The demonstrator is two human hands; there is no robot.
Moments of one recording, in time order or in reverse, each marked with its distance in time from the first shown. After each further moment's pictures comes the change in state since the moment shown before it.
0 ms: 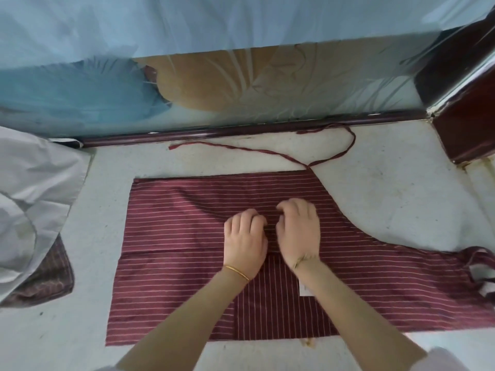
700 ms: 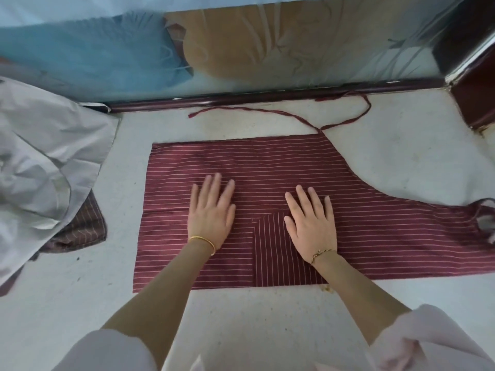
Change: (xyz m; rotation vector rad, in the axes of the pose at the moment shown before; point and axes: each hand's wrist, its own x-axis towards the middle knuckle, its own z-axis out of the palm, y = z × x) left_hand -0.065 -0.096 -0.038 0.350 -0.303 -0.177; right_hand -0.082 0.013 0.025 -0.299 -0.264 -0.191
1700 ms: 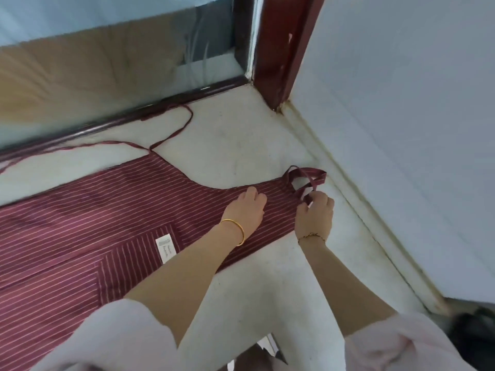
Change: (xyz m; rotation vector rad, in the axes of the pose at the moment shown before) left_hand 0.008 0.358 -0.035 -0.149 -0.236 0.742; right_hand -0.127 0.229 -0.056 0.617 0.420 1.113
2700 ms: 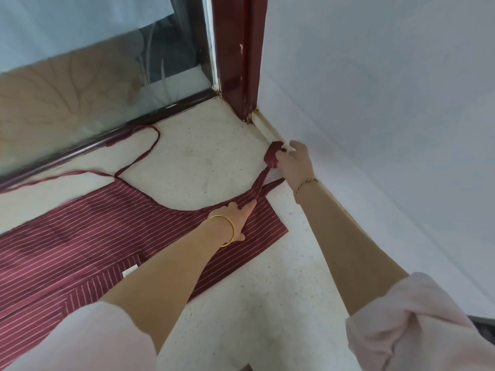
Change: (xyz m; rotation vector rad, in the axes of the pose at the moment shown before) left_hand 0.062 0.026 -0.009 0.222 -0.473 -0.068; right_hand 0.116 -0.057 -0.043 0.614 -0.375 0.121
